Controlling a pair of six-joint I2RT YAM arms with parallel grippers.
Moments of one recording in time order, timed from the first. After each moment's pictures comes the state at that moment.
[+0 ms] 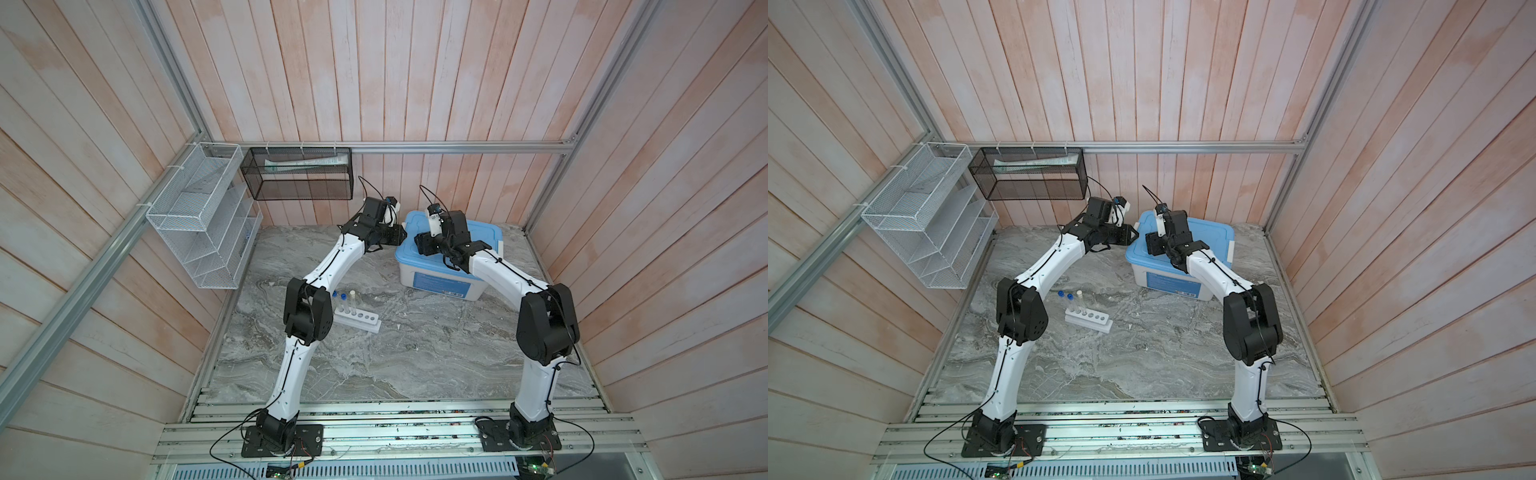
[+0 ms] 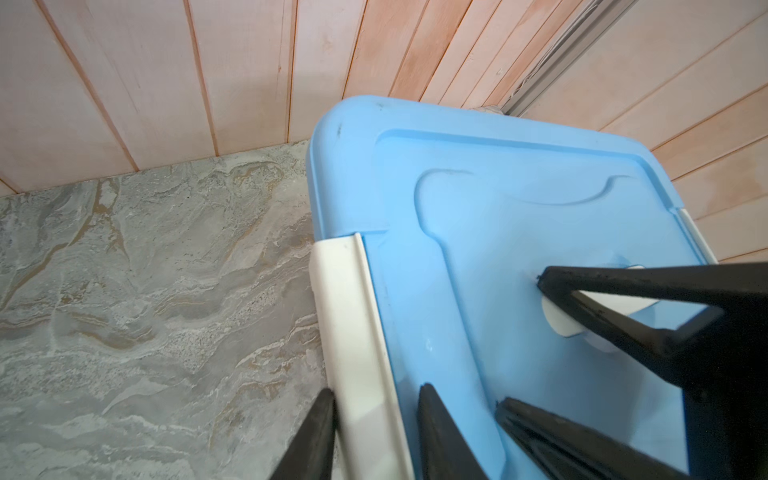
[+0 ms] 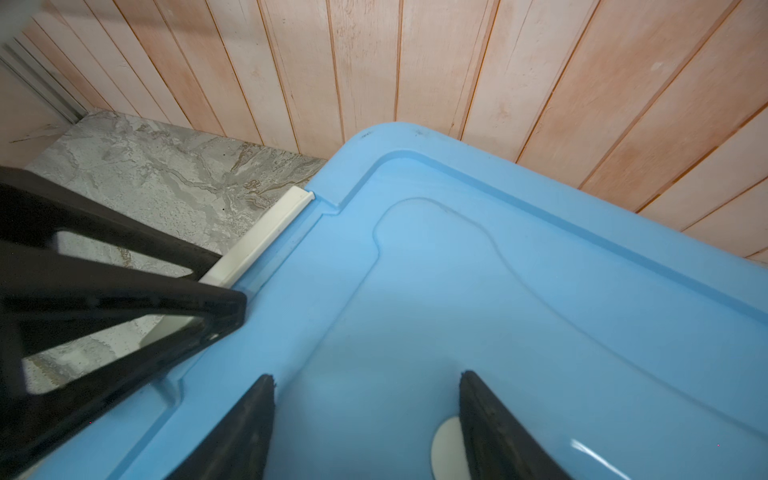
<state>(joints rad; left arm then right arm) -0.45 2.37 2.32 -0.60 0.32 -0.22 0.41 1.95 1.59 -0.21 -0.03 0.07</state>
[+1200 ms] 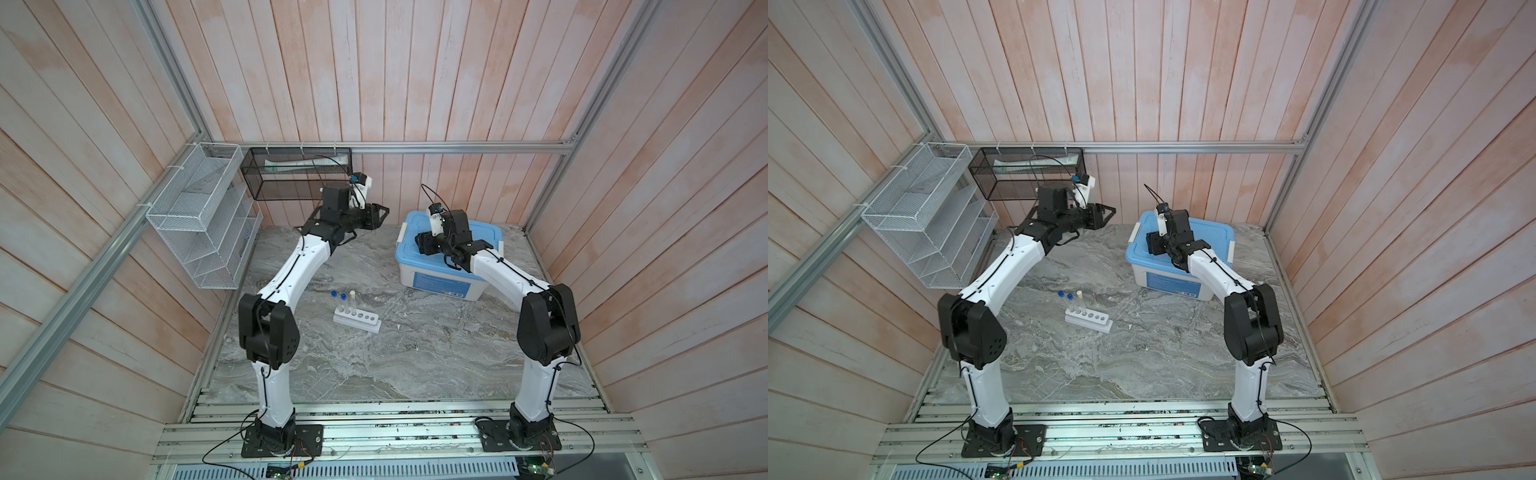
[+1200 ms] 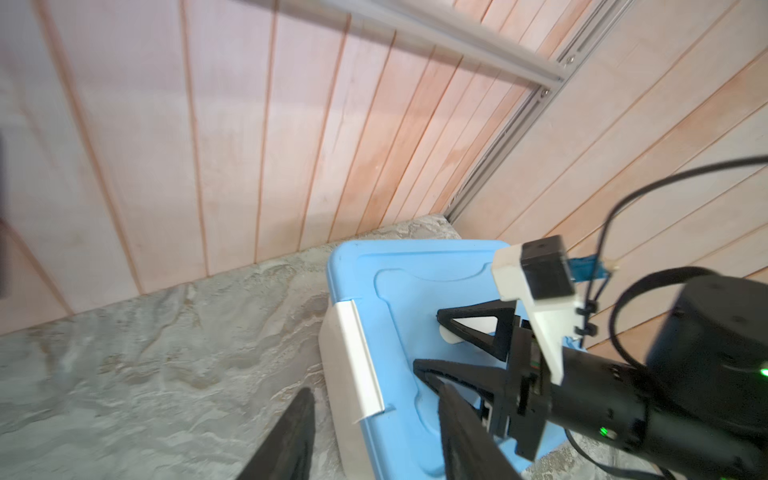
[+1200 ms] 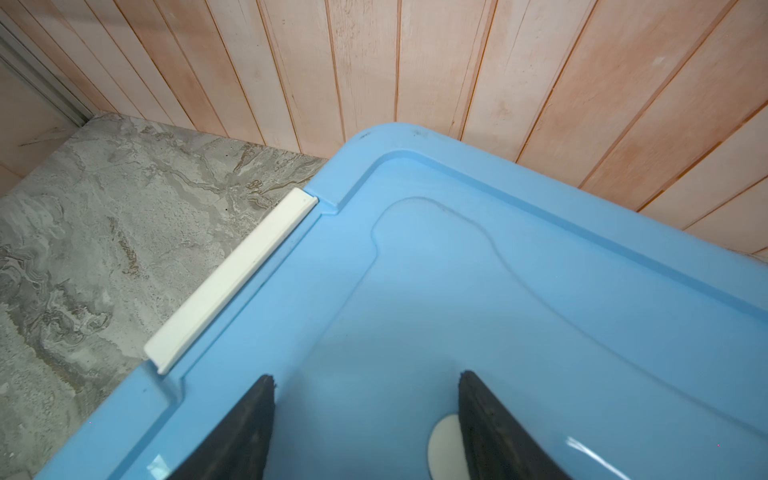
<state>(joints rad) -0.28 1.85 1.83 -0.26 0.44 -0.24 0.40 1.94 1.60 -0.23 -0.04 0.08</state>
